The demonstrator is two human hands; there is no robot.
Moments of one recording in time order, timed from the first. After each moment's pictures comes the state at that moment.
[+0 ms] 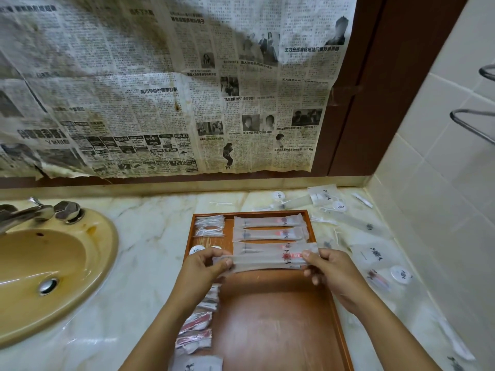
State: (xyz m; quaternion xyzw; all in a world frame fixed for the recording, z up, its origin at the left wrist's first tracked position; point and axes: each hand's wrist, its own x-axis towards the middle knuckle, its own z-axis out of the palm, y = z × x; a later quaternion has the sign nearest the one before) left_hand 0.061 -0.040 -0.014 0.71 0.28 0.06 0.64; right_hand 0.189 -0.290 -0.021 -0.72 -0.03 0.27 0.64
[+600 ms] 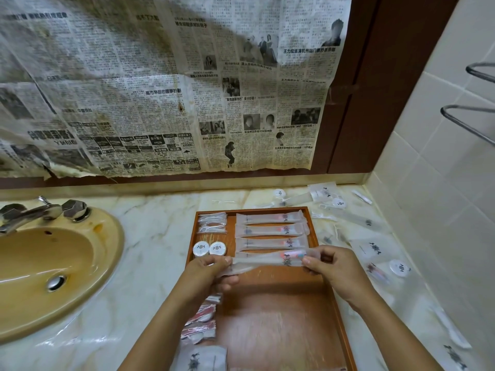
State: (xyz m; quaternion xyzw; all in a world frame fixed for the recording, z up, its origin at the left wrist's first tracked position) left_hand 0.047 -0.048 -0.005 0.57 0.35 -0.03 0.74; right_hand 0.169 -0.302 -0.011 -0.75 -0.13 0.19 0.62
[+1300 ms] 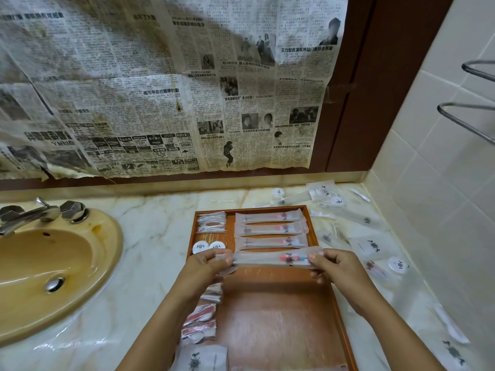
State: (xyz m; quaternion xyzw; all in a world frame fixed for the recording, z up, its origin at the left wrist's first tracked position) left_hand 0.048 -0.045 -0.002 0.66 0.31 -0.01 0.68; right_hand 0.164 -0.310 -0.013 -0.75 -0.07 0.22 0.61
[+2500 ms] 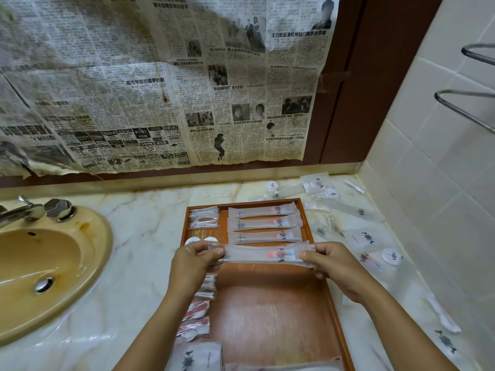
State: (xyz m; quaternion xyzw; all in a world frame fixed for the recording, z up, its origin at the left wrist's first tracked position) left_hand 0.063 -0.041 -0.024 0.71 0.33 0.11 0.61; right_hand 0.179 -0.309 -0.017 -0.75 -0.07 0.30 0.58
